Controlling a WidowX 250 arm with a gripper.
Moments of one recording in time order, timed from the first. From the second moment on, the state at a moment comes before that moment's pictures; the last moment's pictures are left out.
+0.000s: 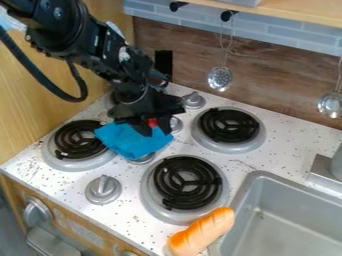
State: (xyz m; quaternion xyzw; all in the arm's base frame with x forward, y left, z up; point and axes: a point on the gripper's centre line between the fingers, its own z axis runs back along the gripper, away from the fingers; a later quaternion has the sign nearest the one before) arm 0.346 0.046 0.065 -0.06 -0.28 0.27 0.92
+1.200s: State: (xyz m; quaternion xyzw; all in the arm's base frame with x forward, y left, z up) arm 0.382 -0.054 0.055 -0.10 -0.27 0.20 0.94
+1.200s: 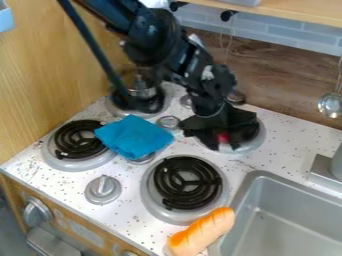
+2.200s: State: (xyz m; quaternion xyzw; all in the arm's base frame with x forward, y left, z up) arm 0.451 -0.096 0.020 -0.10 -0.25 0.19 0.94
